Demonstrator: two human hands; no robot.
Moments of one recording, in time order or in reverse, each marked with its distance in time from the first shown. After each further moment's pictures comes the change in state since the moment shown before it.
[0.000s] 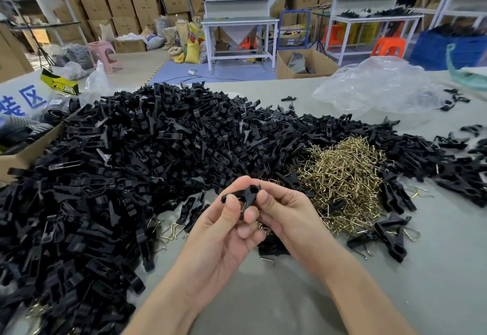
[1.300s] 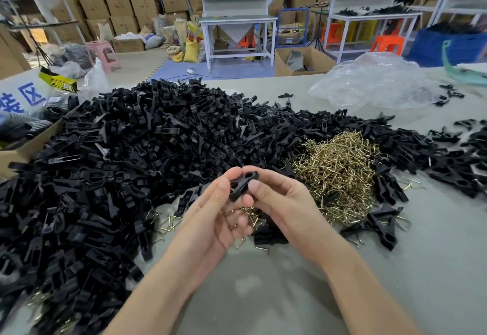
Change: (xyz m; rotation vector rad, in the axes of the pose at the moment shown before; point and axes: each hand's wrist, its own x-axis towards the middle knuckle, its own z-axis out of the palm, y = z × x) left_hand 0.002 0.009 -0.001 0.196 0.121 -0.032; right_hand -0.001 -0.006 -0.003 -0.067 0.053 -0.064
